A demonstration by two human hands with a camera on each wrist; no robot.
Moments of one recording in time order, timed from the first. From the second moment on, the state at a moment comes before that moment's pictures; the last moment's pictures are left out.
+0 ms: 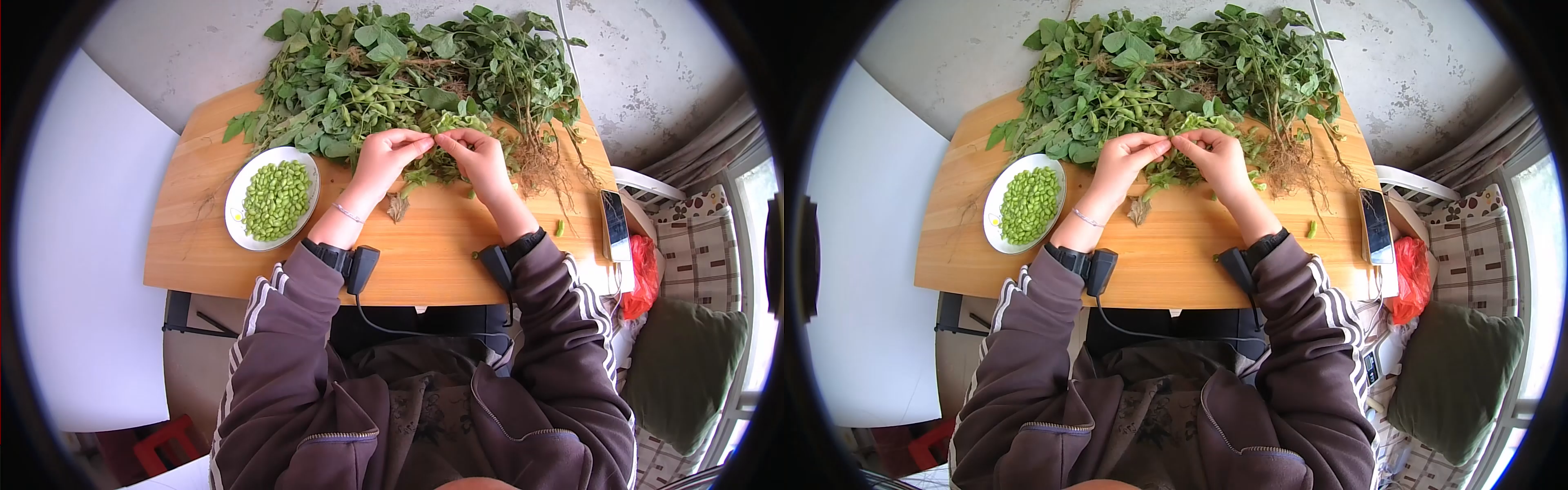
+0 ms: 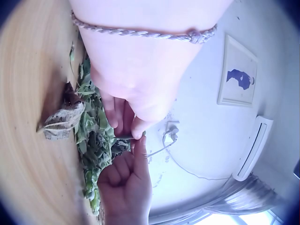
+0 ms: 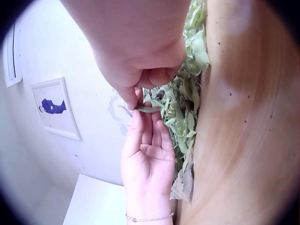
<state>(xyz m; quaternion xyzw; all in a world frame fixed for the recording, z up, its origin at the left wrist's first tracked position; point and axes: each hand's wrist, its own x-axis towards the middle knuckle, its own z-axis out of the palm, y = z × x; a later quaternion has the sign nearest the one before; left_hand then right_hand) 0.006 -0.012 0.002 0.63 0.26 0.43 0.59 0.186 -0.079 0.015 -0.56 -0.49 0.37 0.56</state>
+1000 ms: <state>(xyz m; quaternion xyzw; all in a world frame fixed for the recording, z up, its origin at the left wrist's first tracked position) 0.008 -0.011 -0.002 0.55 0.24 0.45 0.67 0.180 -0.087 0.025 -0.53 -0.53 0.38 0.54</state>
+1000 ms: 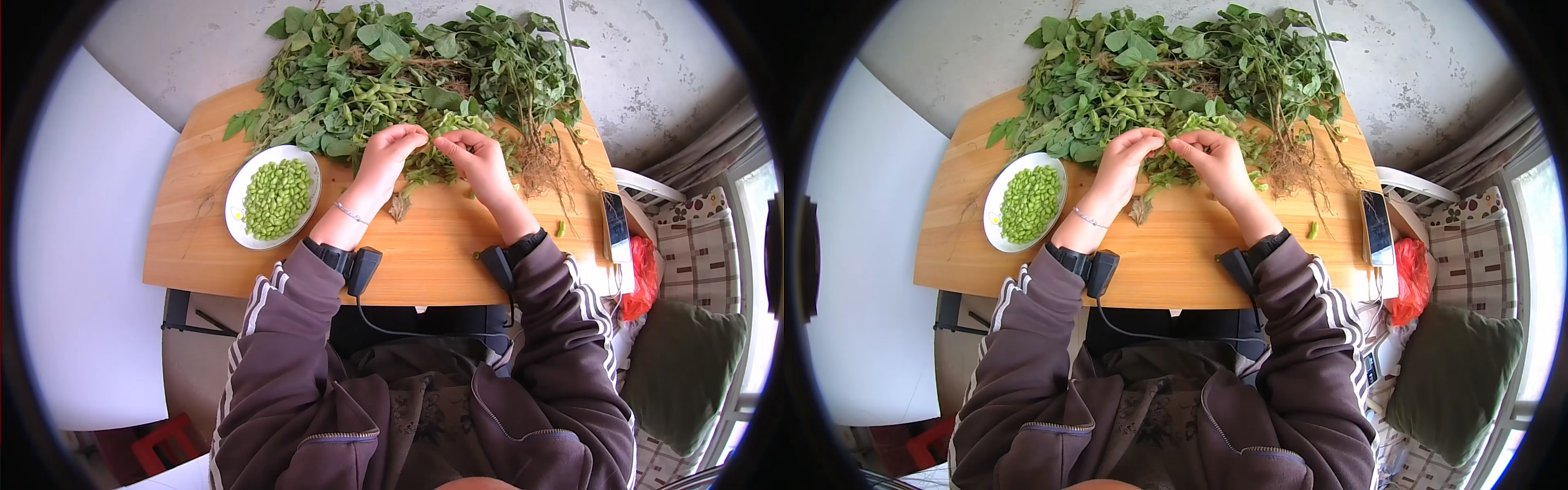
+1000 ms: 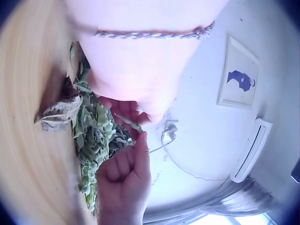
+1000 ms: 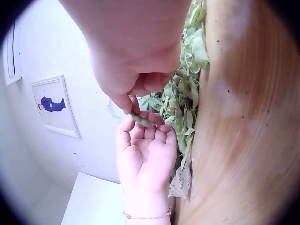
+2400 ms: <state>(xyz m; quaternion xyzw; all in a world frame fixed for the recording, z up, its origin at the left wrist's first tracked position) 0.006 -0.022 0.017 0.62 0.24 0.43 0.61 0.191 -0.080 0.014 -0.42 -0.41 0.54 0.60</state>
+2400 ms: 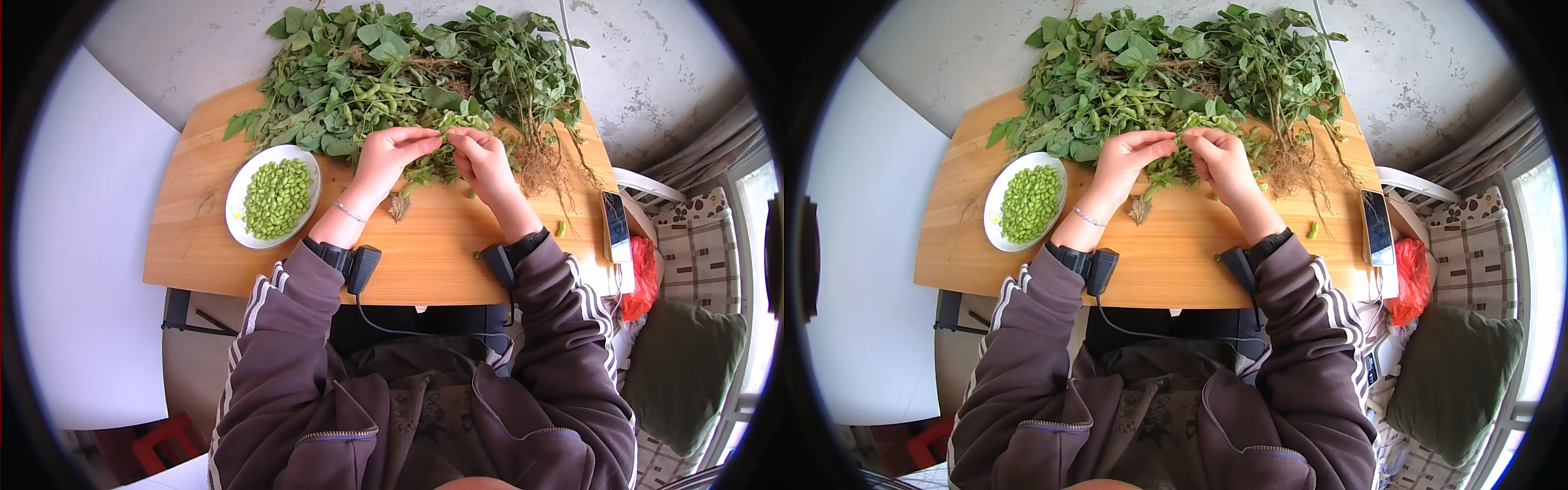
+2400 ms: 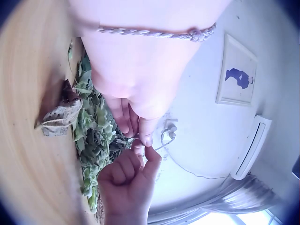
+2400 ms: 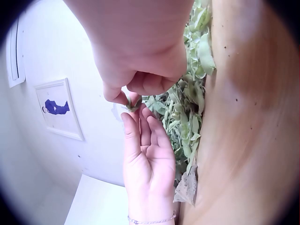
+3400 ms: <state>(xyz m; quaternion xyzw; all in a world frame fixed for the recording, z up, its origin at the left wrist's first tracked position) 0.013 -0.013 0.001 0.67 0.22 0.47 0.54 0.187 -0.081 0.014 -0.37 -0.39 0.58 0.61</state>
